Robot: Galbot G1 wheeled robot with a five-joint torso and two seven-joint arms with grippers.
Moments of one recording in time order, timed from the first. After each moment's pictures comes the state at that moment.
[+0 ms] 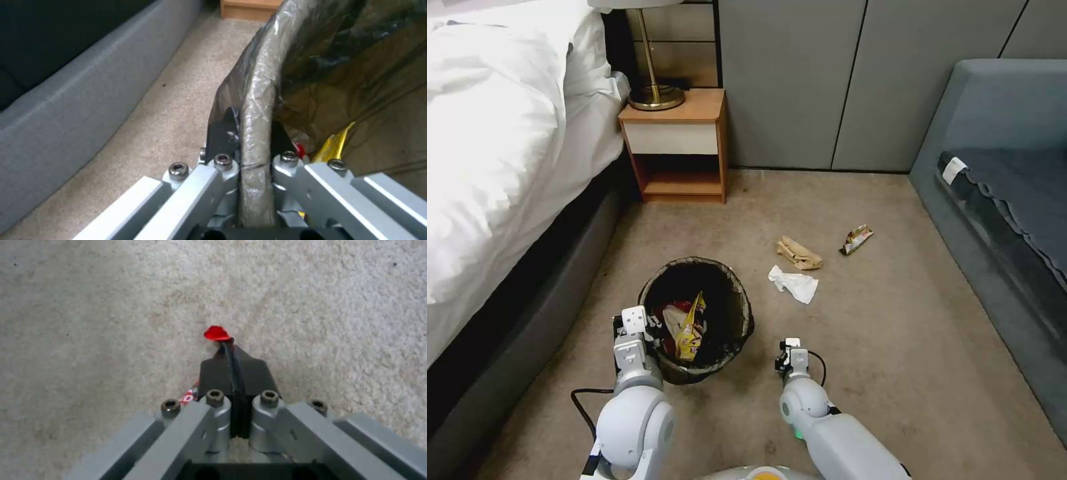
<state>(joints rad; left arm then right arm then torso) 1.52 -1.47 -0.40 -2.13 -0.19 0.47 -0.53 -1.01 1.43 -0.09 1.11 0.55 -0.25 0.49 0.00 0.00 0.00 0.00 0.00</state>
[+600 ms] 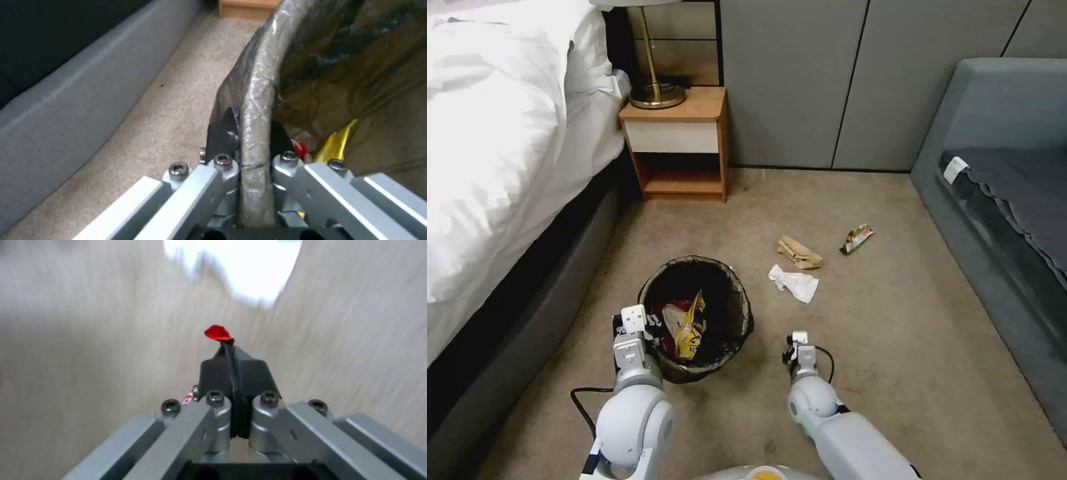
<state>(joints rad) 1.51 -1.46 -0.40 -2.11 -0.20 0.47 -0.53 -1.05 1.38 -0.03 1.27 0.36 -0.05 0.48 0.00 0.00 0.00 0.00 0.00</state>
